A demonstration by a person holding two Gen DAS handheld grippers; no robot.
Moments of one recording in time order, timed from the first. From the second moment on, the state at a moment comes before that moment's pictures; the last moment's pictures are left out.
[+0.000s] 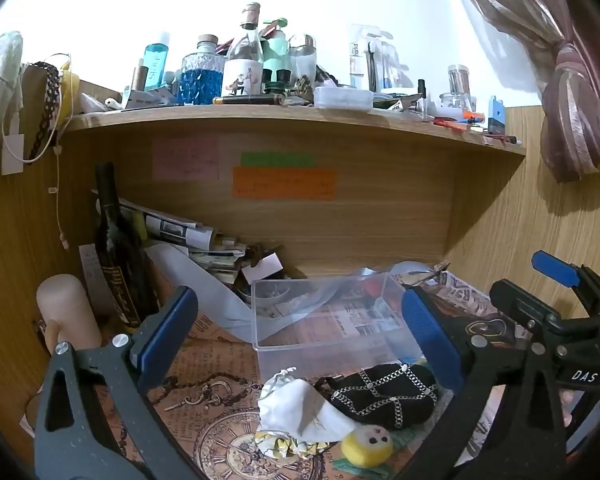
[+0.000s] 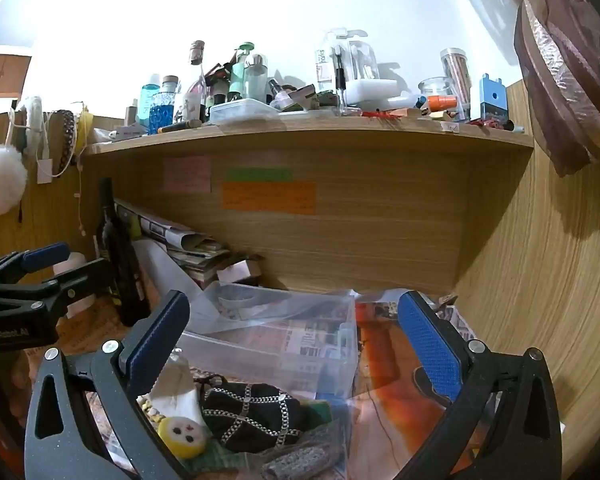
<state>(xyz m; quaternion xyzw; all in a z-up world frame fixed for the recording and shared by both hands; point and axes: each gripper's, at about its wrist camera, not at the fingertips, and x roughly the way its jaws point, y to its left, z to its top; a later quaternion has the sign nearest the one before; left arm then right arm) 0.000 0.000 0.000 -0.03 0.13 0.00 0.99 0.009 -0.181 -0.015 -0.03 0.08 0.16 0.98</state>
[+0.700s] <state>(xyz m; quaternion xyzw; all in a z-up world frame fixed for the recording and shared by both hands) 0.000 -0.003 0.001 -0.01 0.12 0.00 0.99 0.011 -0.180 -0.017 -0.03 0.09 0.16 0.98</state>
